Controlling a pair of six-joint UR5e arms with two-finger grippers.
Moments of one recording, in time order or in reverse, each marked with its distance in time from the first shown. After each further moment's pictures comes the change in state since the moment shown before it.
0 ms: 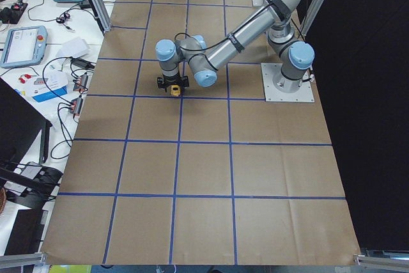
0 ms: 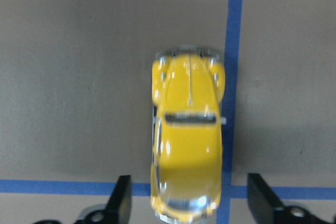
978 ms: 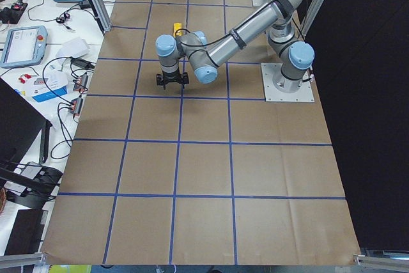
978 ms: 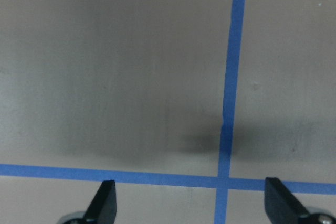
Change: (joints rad) left arm -0.034 0.078 0.016 -0.060 0.000 -0.111; right arm -0.003 0.000 0.005 -0.001 -0.001 0.000
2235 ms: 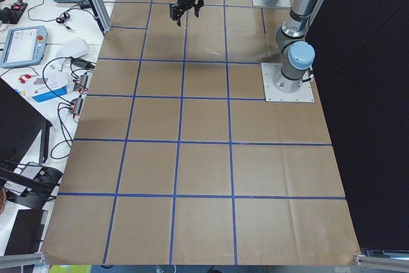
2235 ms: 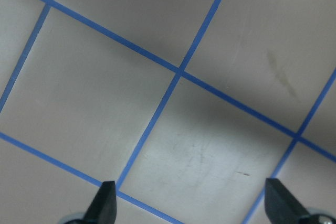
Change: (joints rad) left arm -0.233 0.349 0.278 -0.611 0.058 -0.847; right arm -0.014 0.008 -0.013 -0.008 -0.001 -0.063
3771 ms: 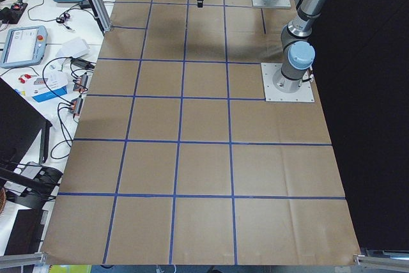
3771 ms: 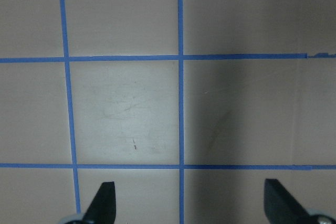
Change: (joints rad) left arm -0.135 0.057 0.017 -0.066 0.033 -0.970; right arm -0.250 0.243 0.039 -0.341 0.021 -0.785
